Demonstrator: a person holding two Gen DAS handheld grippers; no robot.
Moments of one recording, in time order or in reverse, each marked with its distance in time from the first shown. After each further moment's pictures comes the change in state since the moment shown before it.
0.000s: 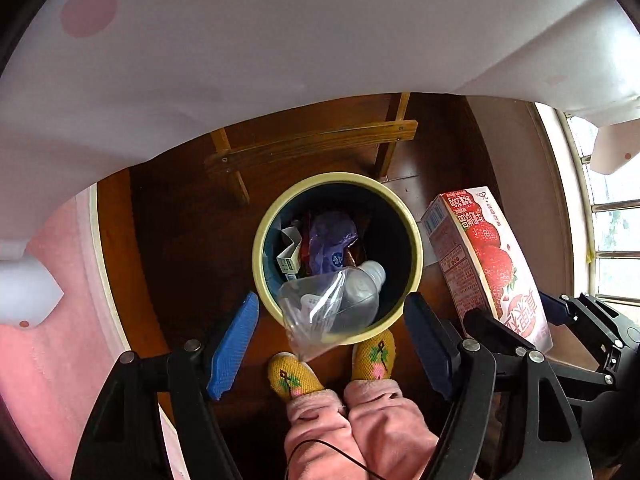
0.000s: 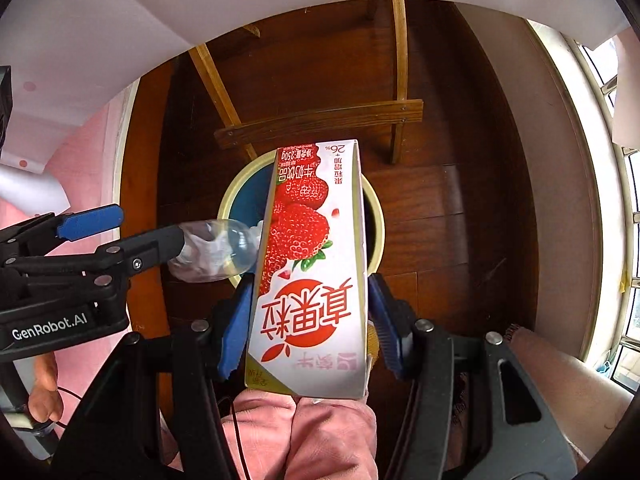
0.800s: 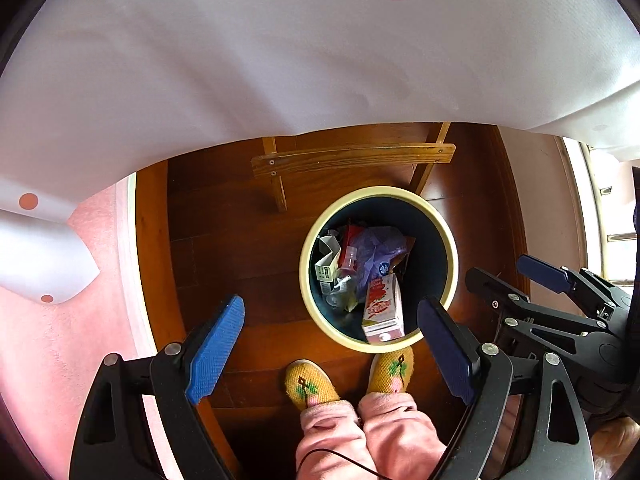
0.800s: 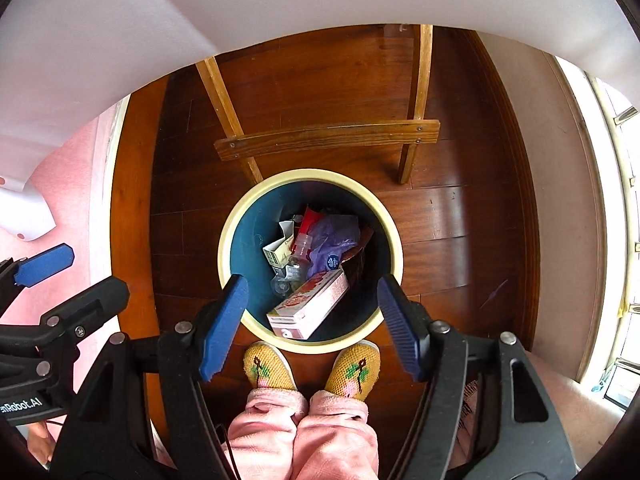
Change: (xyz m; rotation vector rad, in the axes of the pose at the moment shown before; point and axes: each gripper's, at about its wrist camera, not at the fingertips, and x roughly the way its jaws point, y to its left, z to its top) left arm -0.021 0.059 -0.017 -0.095 -0.070 0.041; right arm 0.032 0.038 0.040 -0.040 -0.025 -0.048
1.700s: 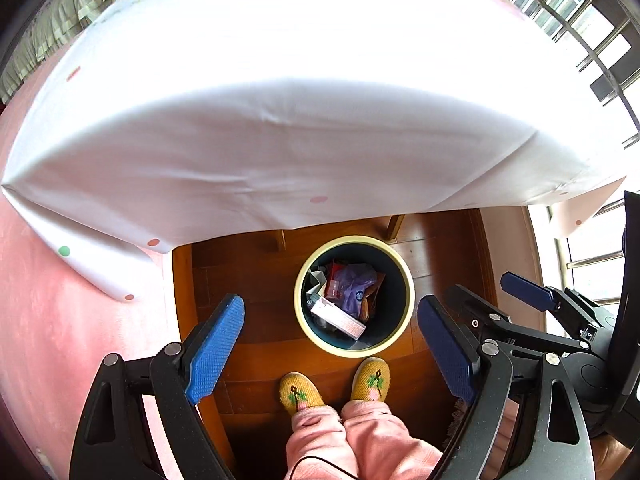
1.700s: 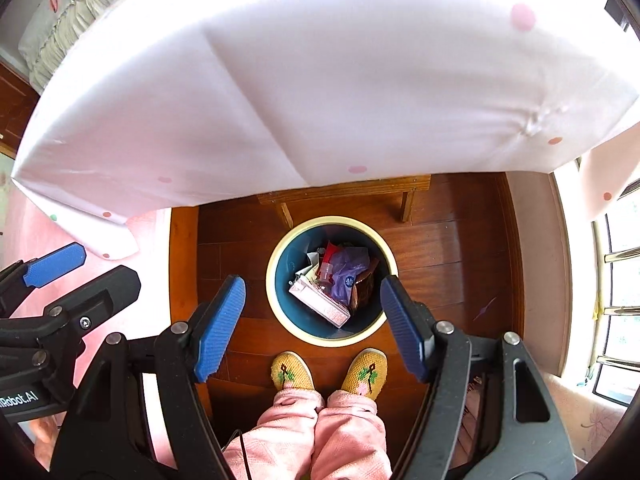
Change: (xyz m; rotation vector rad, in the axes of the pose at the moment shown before) left arm -0.177 -0.023 0.008 -0.019 -0.152 -0.012; right arm -0.165 0.018 0.001 0.004 -0.147 0.056
